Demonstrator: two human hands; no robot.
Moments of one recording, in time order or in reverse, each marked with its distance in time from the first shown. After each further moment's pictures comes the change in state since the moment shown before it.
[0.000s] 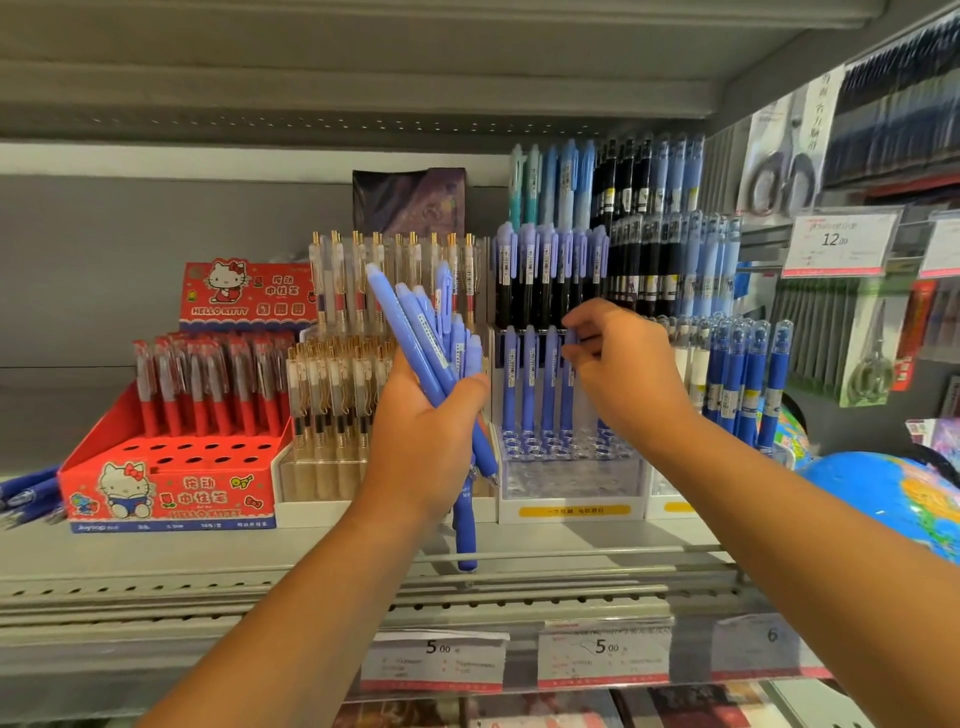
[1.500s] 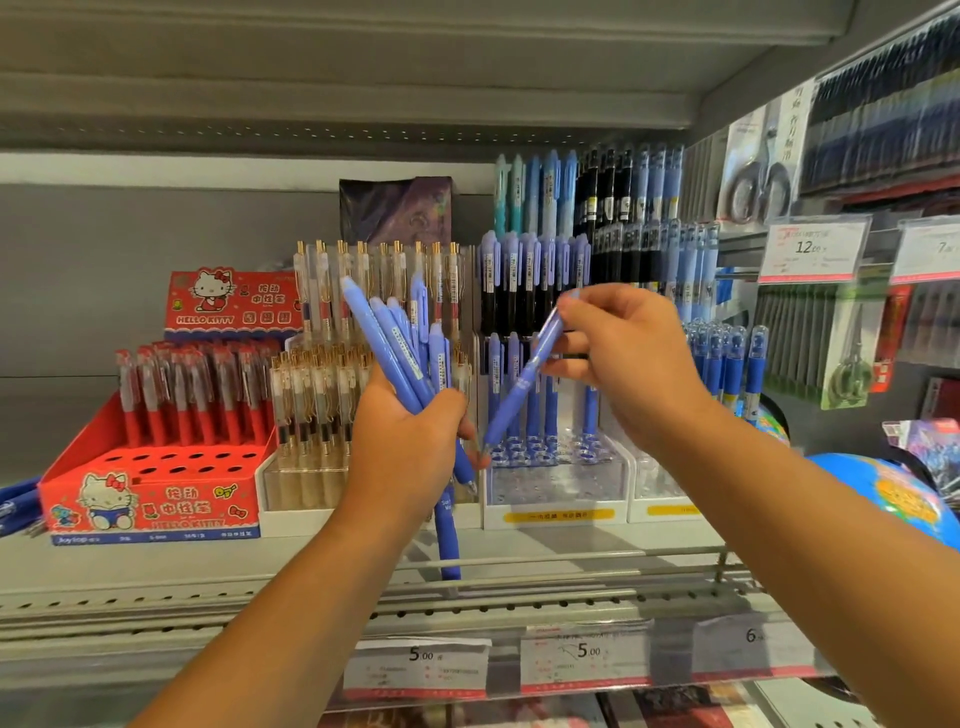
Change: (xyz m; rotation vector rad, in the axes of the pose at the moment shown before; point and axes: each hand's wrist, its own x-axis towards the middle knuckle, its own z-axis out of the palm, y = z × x) left_hand 0.003 -0.002 0.001 0.028 0.058 -0.067; right_hand -0.009 -0.038 -0.030 0.912 0.011 0.298
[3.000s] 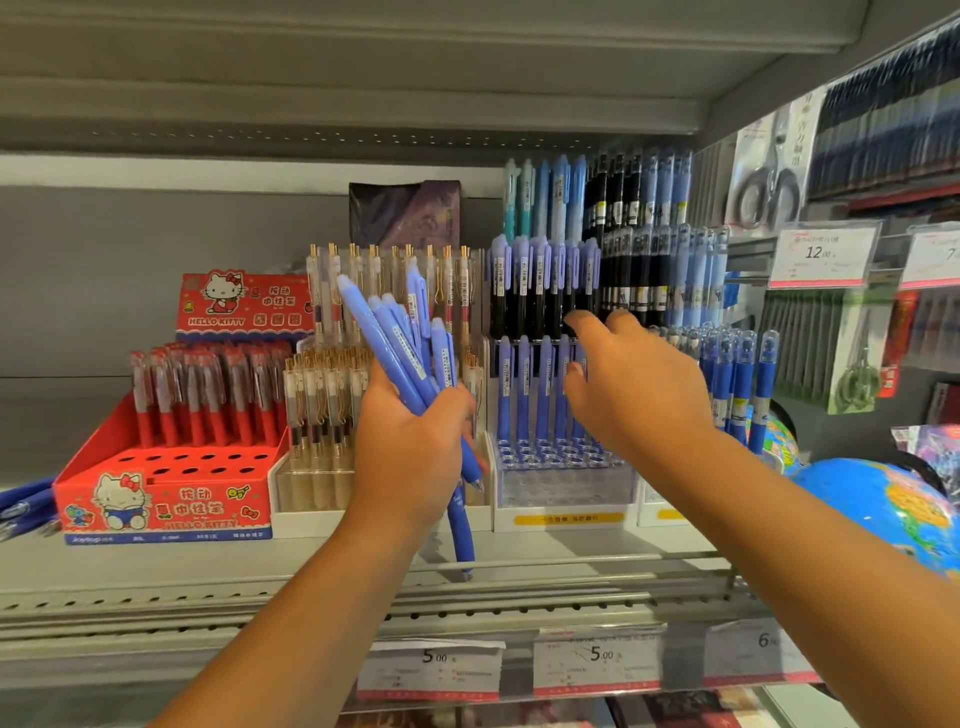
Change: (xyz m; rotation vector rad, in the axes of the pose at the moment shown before) left_hand -0.004 0.004 -0.004 -0.044 0.053 0.050; right_hand -0.001 0.020 -0.009 -1.549 0.001 -0.404
